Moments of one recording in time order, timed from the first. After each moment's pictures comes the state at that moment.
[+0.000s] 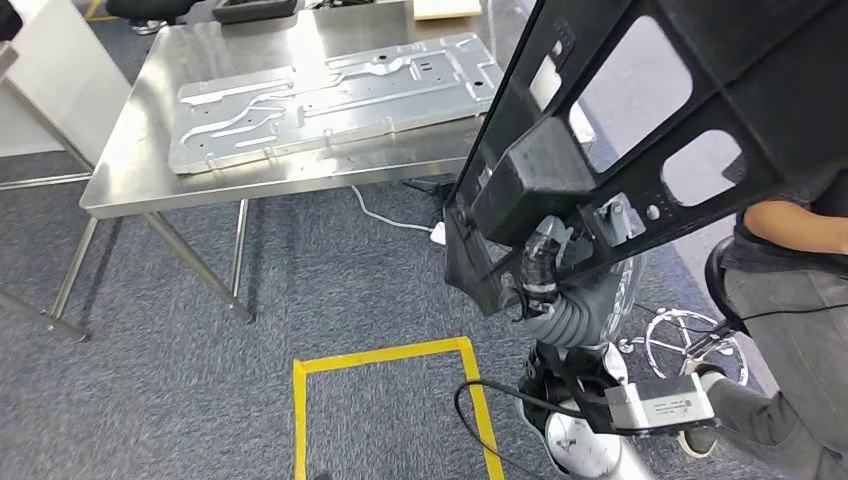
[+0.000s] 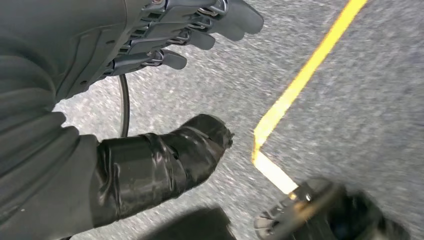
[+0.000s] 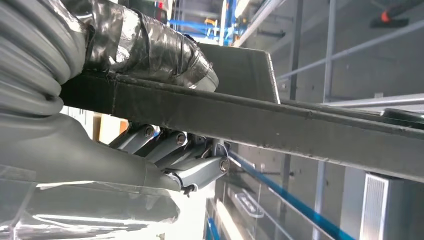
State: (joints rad) left arm -0.14 -0.01 -1.17 -0.24 0.33 0.44 0.03; right arm -0.33 -0.06 0.58 -1.87 0.05 -0.59 -0.35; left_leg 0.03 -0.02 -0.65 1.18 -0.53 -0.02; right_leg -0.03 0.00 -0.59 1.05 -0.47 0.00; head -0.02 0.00
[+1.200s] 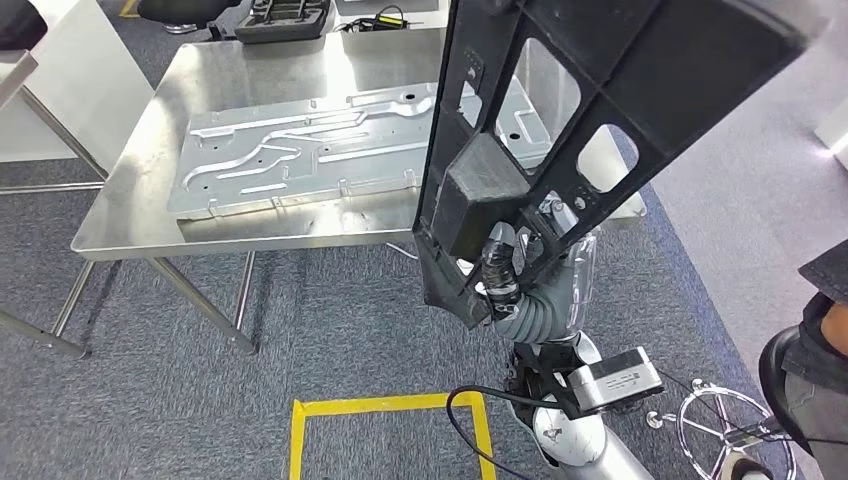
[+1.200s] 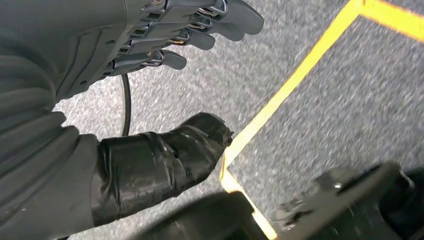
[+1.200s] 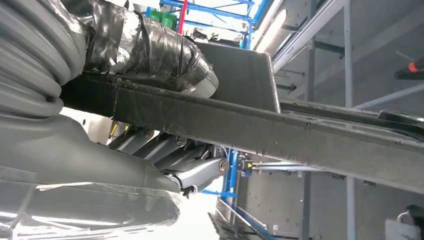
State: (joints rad) left arm -0.12 -0.02 -1.17 -0.24 0.34 0.44 0.03; right arm -0.35 -0.05 0.60 -1.80 0.01 -0.47 -0.35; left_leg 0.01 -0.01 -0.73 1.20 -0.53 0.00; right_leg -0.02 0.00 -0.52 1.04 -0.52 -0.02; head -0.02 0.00
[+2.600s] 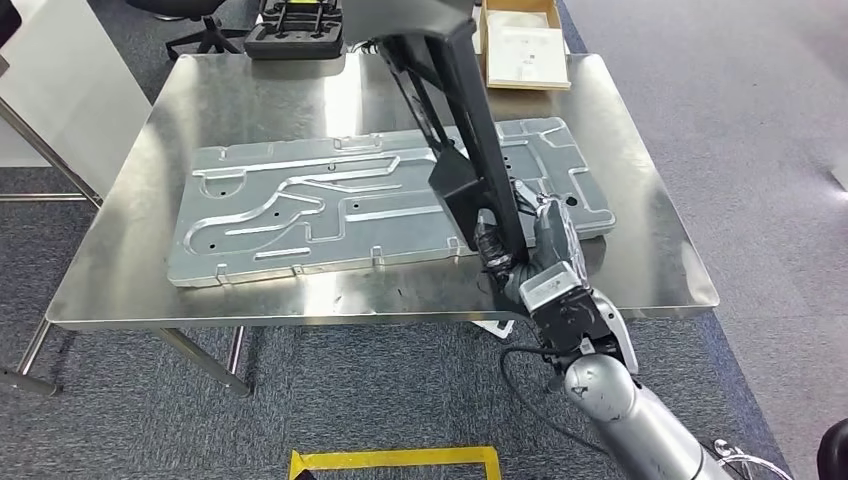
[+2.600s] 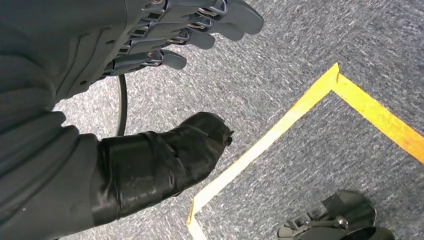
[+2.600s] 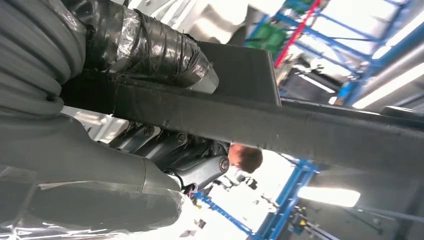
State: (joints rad) left arm -0.12 -0.01 -1.13 -0.24 0.37 0.47 -0.01; right arm -0.45 -0.23 0.56 -1.70 0.14 -0.31 -0.08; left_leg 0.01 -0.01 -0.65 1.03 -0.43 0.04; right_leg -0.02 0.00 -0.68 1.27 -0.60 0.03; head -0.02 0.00
